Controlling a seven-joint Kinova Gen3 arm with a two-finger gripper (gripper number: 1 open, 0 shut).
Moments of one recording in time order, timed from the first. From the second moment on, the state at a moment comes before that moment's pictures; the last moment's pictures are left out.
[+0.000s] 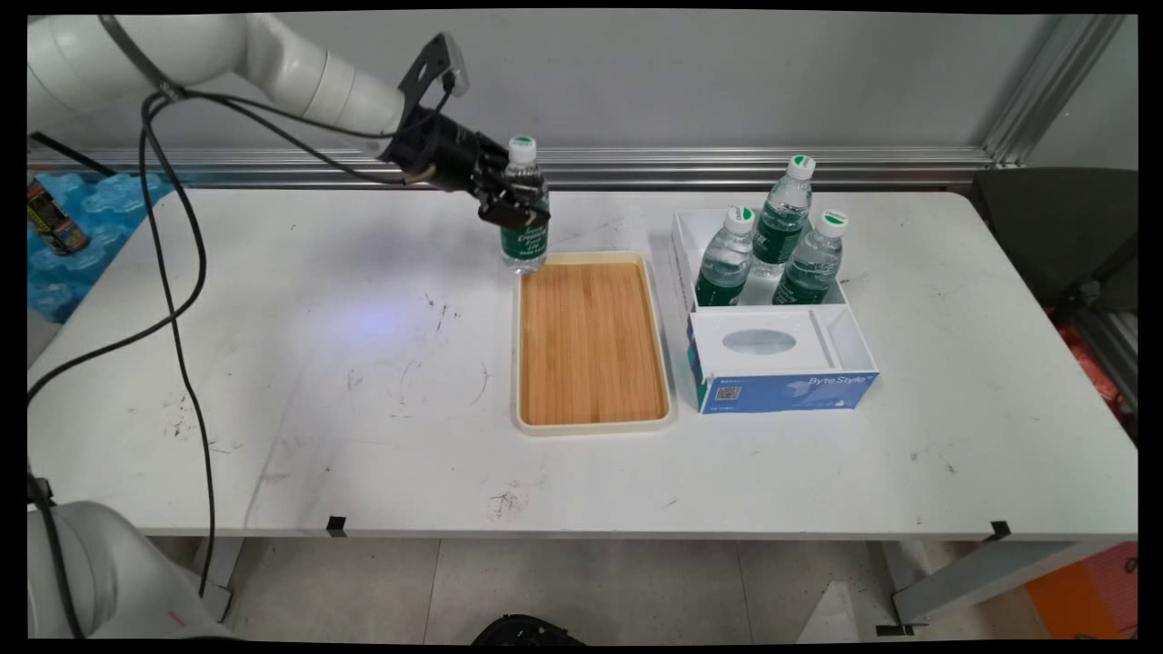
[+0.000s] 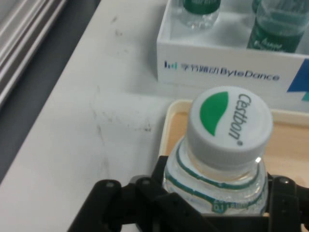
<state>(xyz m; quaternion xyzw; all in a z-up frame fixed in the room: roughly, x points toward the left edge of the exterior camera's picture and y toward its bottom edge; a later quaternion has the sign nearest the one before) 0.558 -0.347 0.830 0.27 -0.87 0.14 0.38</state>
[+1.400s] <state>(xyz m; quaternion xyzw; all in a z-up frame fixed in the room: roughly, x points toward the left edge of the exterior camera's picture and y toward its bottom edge) 0.538 -0.374 0.774 0.25 -0.87 0.14 0.41</state>
